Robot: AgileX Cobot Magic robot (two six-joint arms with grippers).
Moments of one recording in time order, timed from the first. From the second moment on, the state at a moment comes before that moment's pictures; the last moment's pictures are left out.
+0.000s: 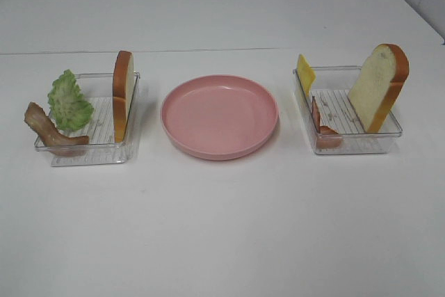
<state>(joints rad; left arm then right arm) 0.00 -0.01 -0.50 -0.01 1.05 0.02 0.01 -0.01 -0.51 0.08 1.07 -0.08</state>
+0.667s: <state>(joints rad) 0.00 0.40 -0.58 -0.14 0.73 0.02 0.01 -0.01 -0.51 0.08 1.07 -0.08</state>
